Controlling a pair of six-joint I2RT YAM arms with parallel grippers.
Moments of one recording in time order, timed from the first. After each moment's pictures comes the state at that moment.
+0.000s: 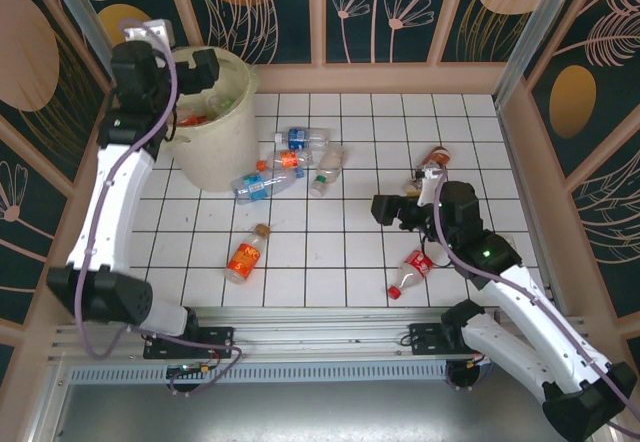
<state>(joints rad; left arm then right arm) -0.09 1.43 1.62 -0.38 0.07 -0.23 0.53 0.74 0.72 -0.43 -0.10 0.47</state>
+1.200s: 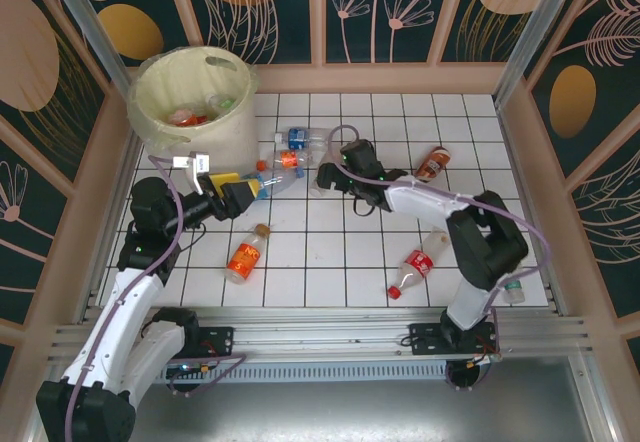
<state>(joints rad) -0.15 0.78 0.61 0.03 0.74 -0.58 0.64 1.76 1.12 -0.16 0.08 0.65</state>
